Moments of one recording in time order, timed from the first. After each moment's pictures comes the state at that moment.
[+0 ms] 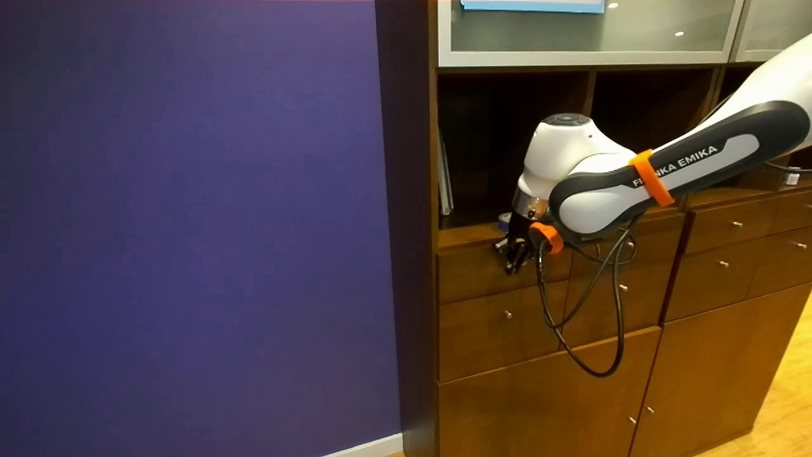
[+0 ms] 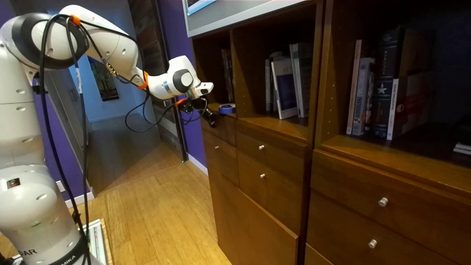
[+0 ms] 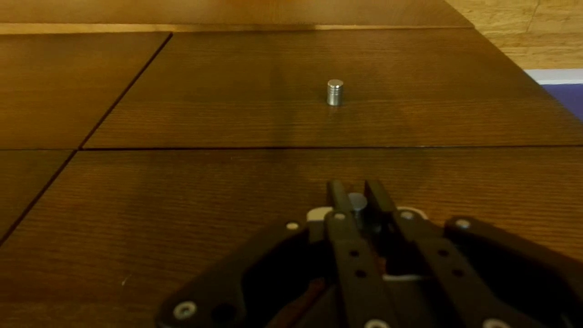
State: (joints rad) arm 0.20 0.15 0.14 -1.97 -0.31 2.45 0.62
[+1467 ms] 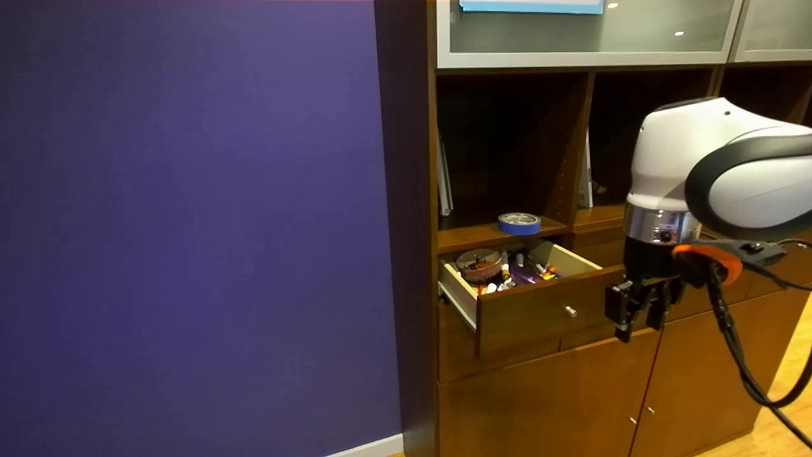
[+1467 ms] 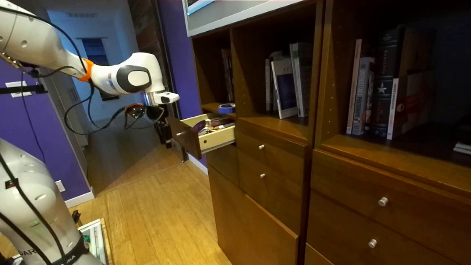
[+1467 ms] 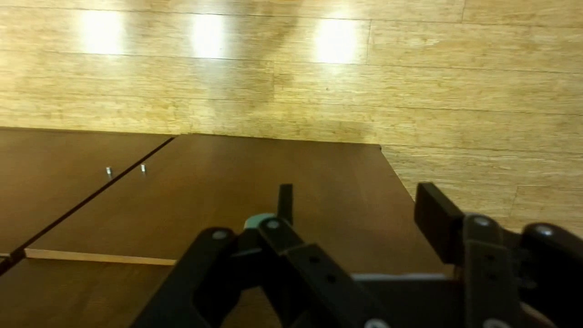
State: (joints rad) arm 0.19 -0.43 0.19 -2.50 0.01 2.09 0.38
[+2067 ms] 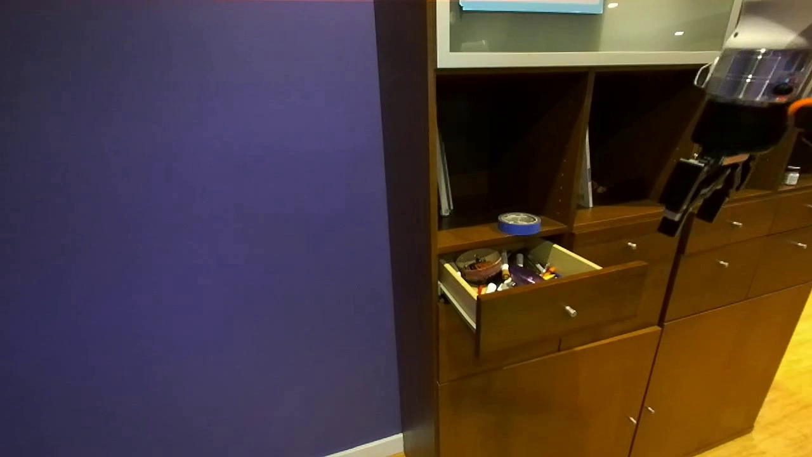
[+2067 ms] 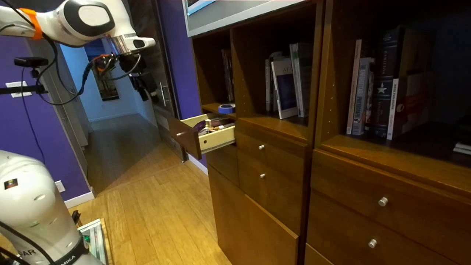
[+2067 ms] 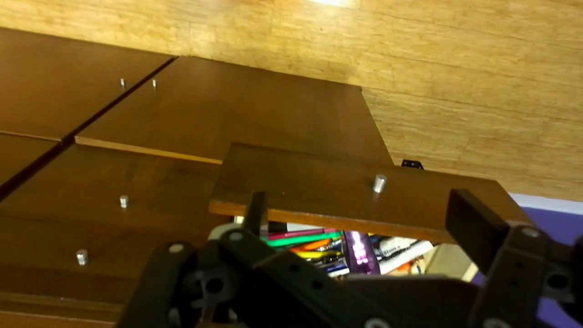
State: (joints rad) arm 0.19 -0.71 0.15 -2.29 0.01 1.80 0.22
